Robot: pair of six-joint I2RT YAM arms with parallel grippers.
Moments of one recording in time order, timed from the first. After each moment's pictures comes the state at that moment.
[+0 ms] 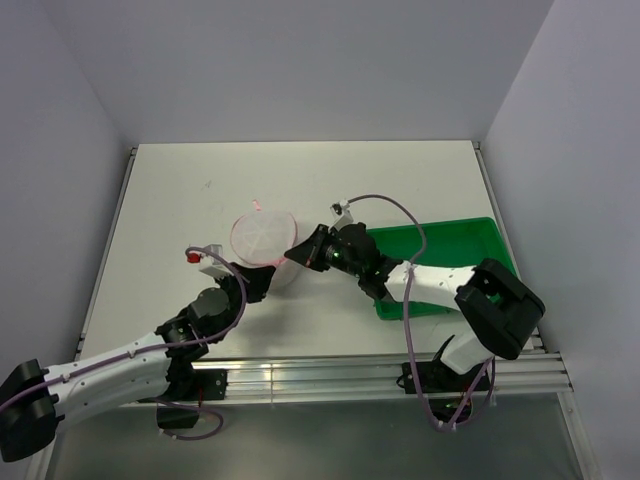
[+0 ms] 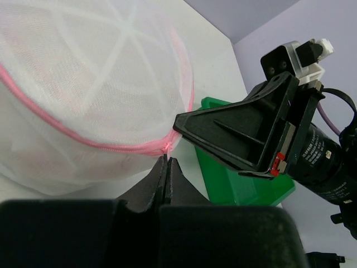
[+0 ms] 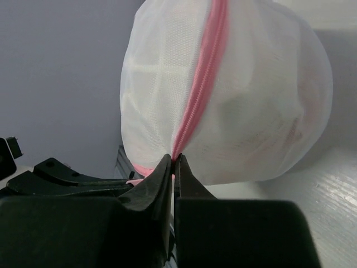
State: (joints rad) left arm -0.97 0.74 0.21 0.40 -0.54 -0.91; right arm 0.81 1.50 0.68 0.54 -0.11 1.04
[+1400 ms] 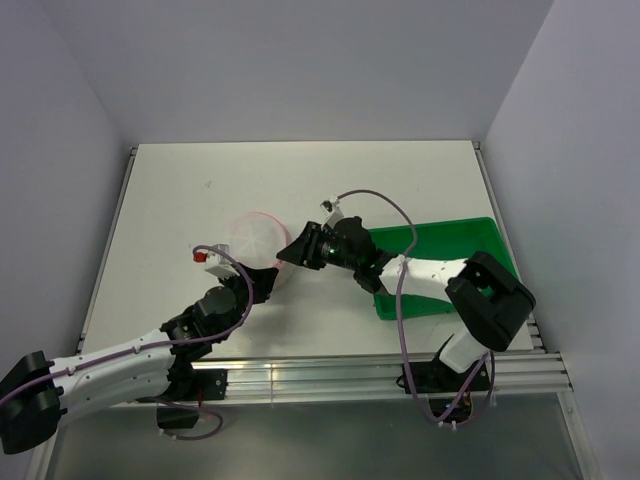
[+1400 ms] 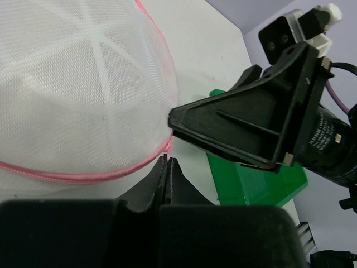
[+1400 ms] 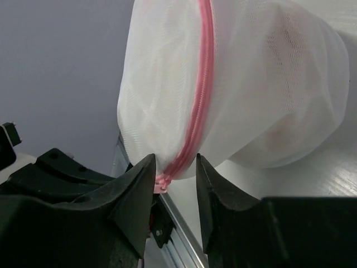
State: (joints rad) left arm -0.99 0.79 0.23 0.37 -0.56 -0.90; right arm 0.78 1.56 0.74 0.53 -0.26 0.99
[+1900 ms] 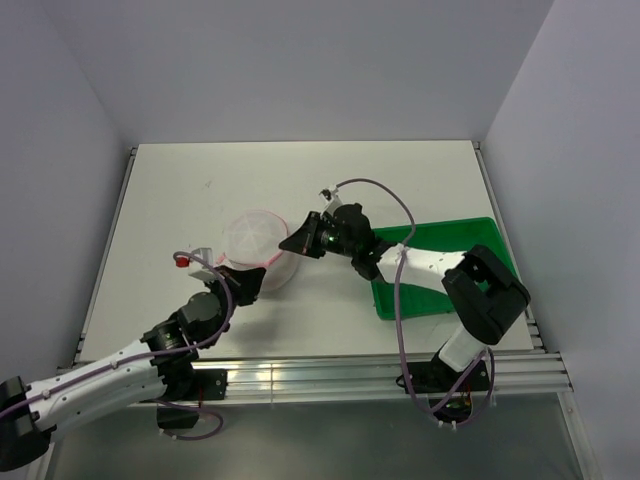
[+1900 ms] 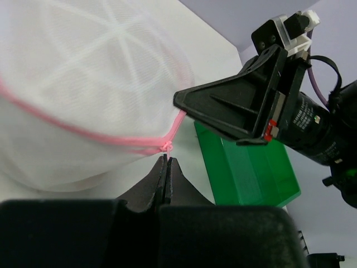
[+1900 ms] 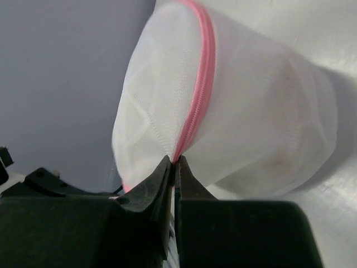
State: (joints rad) left arm -0.99 0.58 0.23 0.20 -0.61 -0.90; right arm 0.73 1.61 0.82 0.49 -0.31 0.97
